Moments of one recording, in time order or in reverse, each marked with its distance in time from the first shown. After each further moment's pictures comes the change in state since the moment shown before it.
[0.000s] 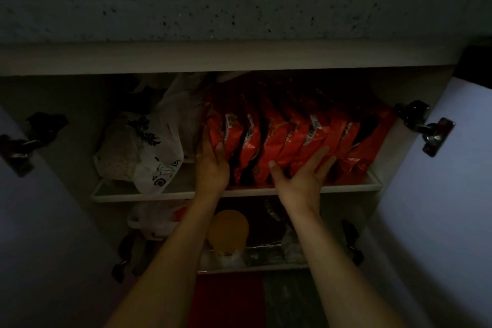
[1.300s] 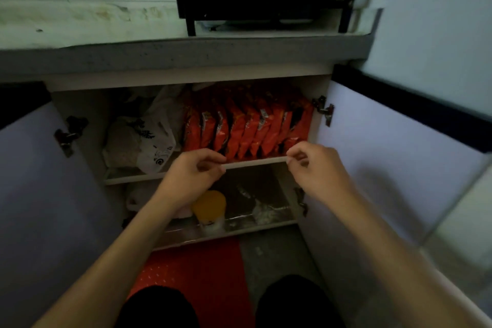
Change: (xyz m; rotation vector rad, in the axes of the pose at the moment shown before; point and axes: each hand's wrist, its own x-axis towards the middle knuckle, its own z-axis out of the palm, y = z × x) left_hand -0.144 0.153 -0.145 0.137 -0.527 0.023; right_hand -0.141 -0.064 -0.195 -0.305 -0.121 -0.391
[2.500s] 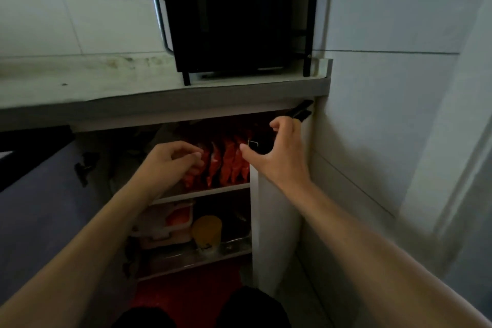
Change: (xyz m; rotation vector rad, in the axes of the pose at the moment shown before) left_hand -0.025 0.088 -0.048 -0.178 0.100 0.001; right_hand -0.007 -0.065 -0.058 0.023 0.401 -0.151
